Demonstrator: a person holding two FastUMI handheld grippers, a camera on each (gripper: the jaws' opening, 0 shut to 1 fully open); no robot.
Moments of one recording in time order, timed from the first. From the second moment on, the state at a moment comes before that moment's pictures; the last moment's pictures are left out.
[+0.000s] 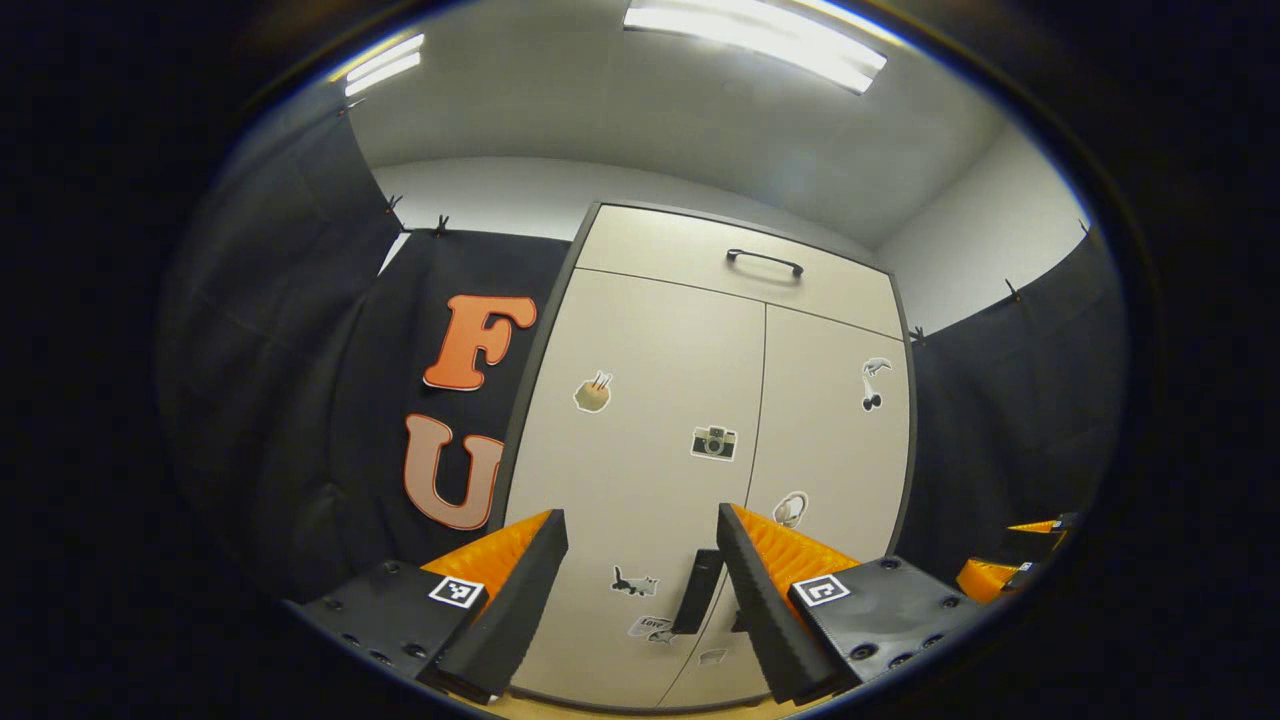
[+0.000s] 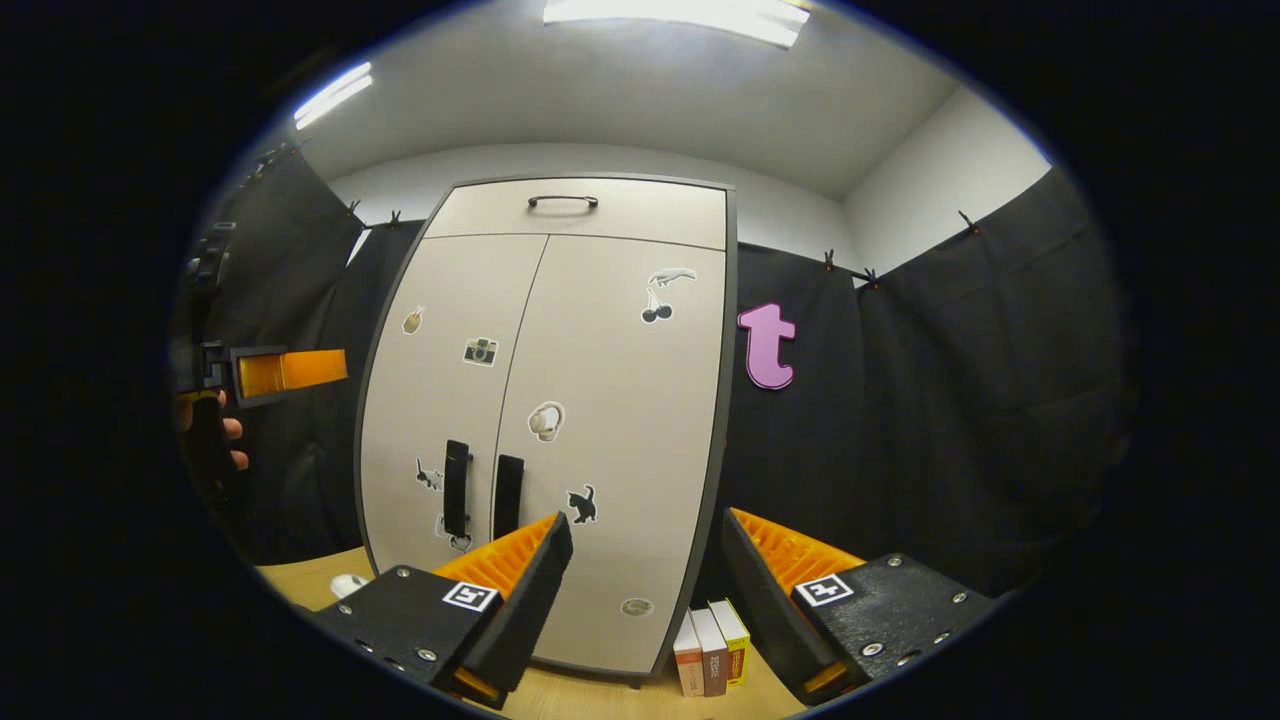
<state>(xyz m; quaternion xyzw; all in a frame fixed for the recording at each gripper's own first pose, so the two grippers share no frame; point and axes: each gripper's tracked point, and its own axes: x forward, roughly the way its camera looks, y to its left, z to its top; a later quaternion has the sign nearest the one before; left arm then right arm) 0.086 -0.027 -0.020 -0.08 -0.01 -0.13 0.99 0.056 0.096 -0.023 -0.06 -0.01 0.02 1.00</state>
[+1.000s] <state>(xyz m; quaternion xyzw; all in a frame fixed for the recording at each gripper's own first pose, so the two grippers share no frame) 0.086 0.022 -0.031 0.01 -0.03 -0.12 0.99 0.150 0.209 -0.084 -0.05 0.05 0.09 0.99</state>
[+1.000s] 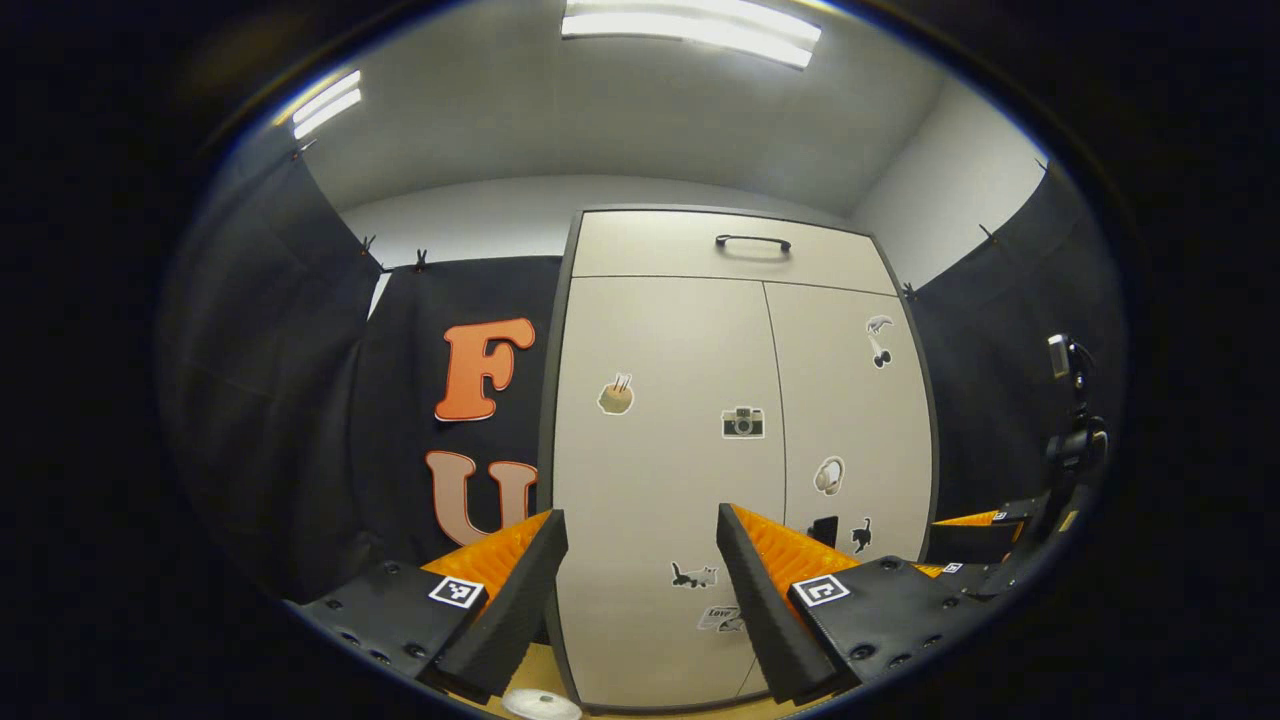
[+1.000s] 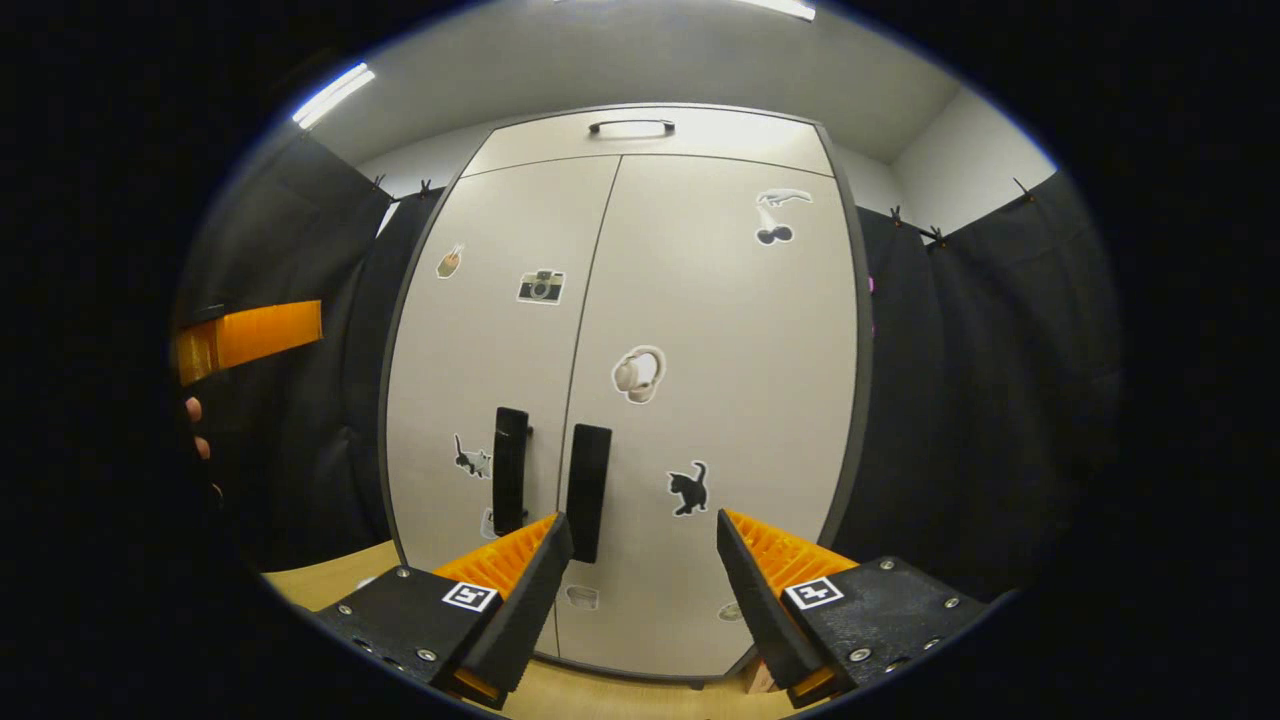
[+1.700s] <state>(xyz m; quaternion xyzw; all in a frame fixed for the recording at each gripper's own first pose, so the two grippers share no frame) 0.074 0.093 -0.062 -0.01 0.02 -0.06 1.00 0.236 0.251 -0.140 -0.01 0.14 0.08 0.99</state>
